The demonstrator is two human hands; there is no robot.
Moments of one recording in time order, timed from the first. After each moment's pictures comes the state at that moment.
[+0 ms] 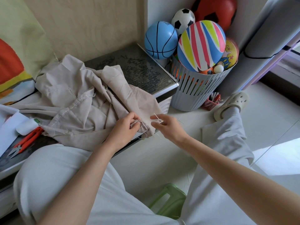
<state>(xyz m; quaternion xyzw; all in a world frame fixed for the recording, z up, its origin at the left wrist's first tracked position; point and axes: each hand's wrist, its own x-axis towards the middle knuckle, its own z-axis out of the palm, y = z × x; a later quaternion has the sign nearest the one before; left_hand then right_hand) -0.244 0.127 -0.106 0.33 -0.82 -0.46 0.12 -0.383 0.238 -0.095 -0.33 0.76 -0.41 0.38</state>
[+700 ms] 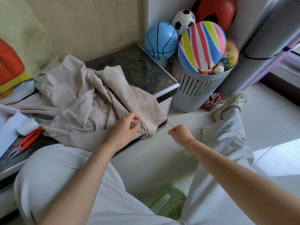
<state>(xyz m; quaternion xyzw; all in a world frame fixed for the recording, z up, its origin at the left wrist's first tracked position) -0.243 0.126 -0.105 0.33 -0.82 -0.45 0.13 -0.410 0.247 -0.142 -0.23 0.88 -0.21 0.35</state>
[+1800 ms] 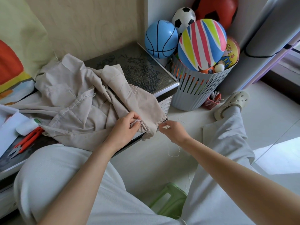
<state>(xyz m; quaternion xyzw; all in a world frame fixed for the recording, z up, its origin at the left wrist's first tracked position) -0.244 0.125 -0.108 0.32 -0.81 -0.47 0.13 -0.397 0.242 -0.126 -0.30 0.83 -0.30 0.37</state>
